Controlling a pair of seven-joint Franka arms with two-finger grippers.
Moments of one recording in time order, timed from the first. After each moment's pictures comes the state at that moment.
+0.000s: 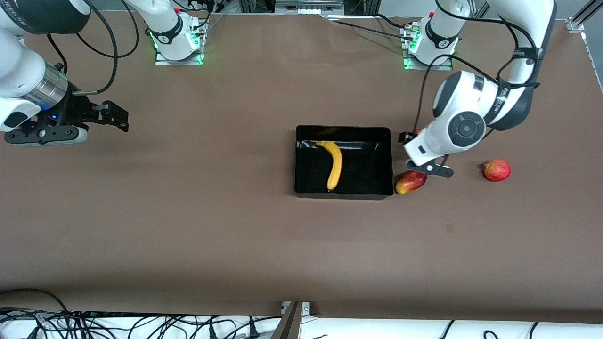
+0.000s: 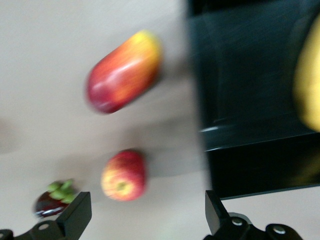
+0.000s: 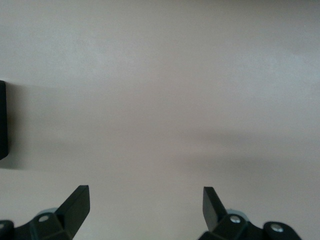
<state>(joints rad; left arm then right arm) -0.25 0.29 -0.10 -1.87 -0.03 1.88 -0.15 0.15 0.09 -0.01 -1.58 -0.01 1.64 0.07</state>
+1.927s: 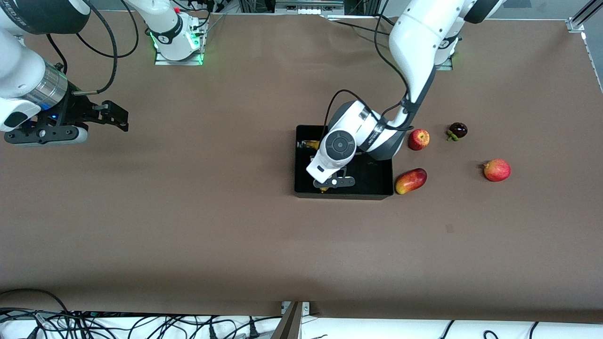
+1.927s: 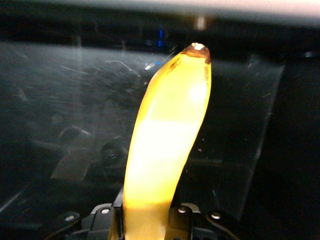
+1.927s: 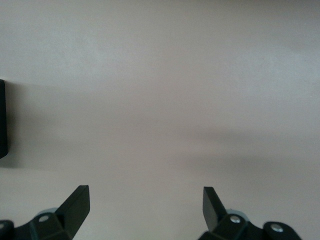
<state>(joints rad) -0.55 0.74 -0.10 -1.44 -0.11 1.99 -0.66 0.15 0.09 -0.01 -1.58 -0.01 1.63 0.07</state>
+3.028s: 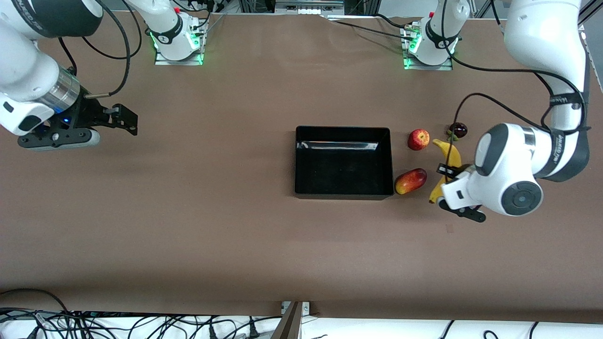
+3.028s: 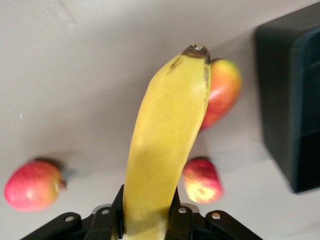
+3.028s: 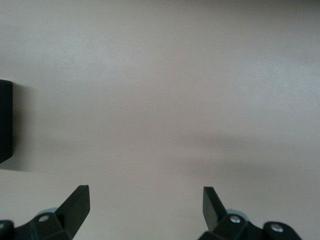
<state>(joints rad) -0.04 0.64 -0.07 -1.40 0.06 1.59 0.25 0.18 0.11 0.00 -1.57 -0.01 1.67 0.07</state>
